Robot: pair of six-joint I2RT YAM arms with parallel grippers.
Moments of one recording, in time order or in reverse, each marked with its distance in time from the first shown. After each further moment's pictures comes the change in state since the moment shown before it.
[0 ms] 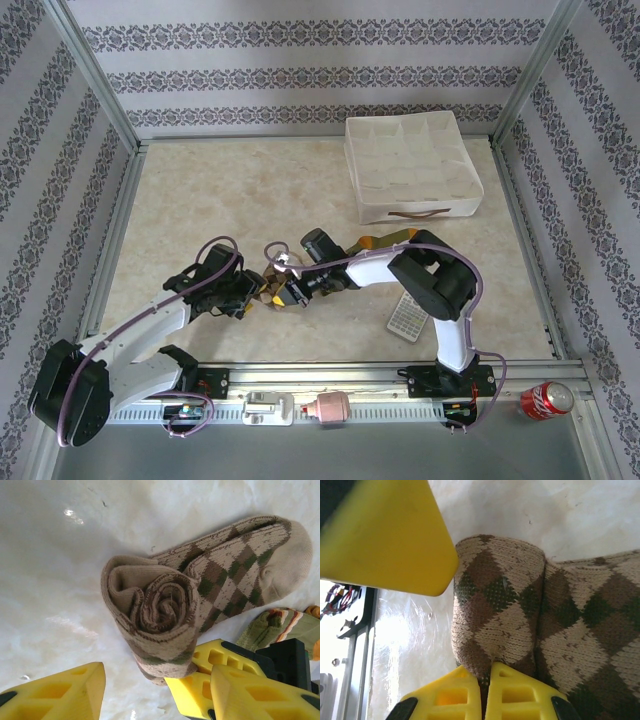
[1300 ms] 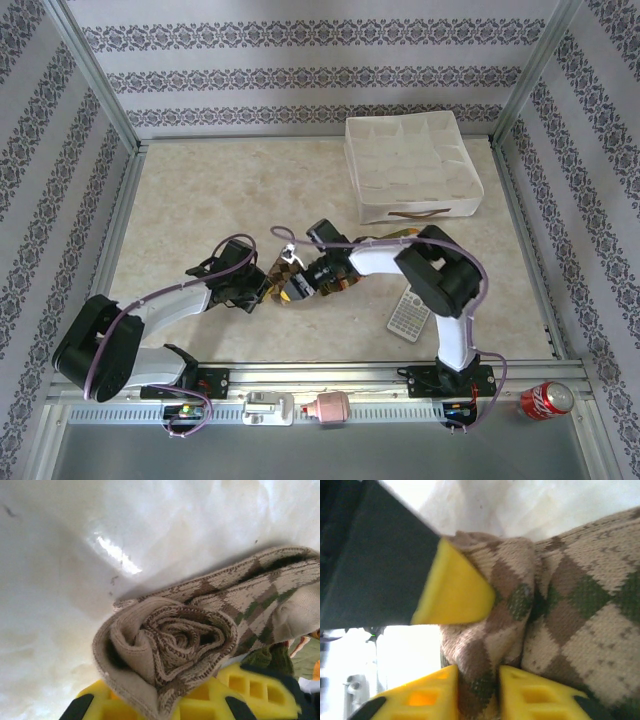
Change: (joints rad) left arm -0.013 0.250 0.004 0.222 0.023 -0.077; right arm -0.035 -0.065 0.027 -0.201 0.043 -0.020
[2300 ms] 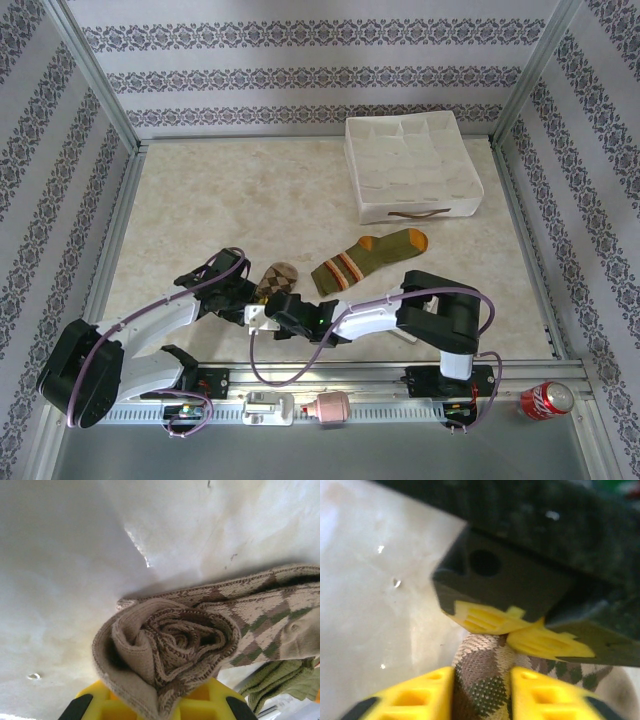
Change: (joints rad) left arm -0.006 -0.151 -0.034 -0.211 -0.008 -0.158; right arm 0.489 -0.061 -0.084 0.225 1.017 -0.581
